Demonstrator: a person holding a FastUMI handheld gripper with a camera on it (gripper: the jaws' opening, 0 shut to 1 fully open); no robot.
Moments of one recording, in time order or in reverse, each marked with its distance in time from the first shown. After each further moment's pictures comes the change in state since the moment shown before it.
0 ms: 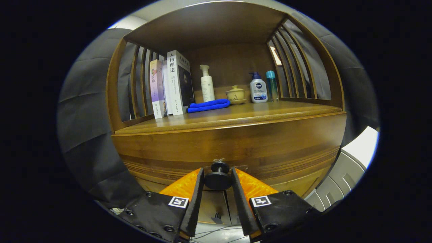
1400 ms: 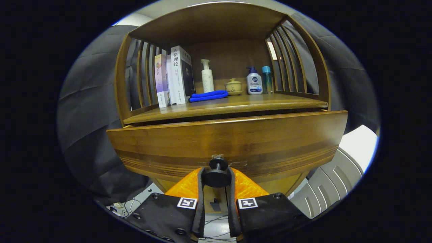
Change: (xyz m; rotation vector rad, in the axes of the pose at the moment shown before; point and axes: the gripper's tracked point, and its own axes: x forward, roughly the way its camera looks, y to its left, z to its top) arm -0.056 0.002 -0.021 -0.016 0.085 -0.029
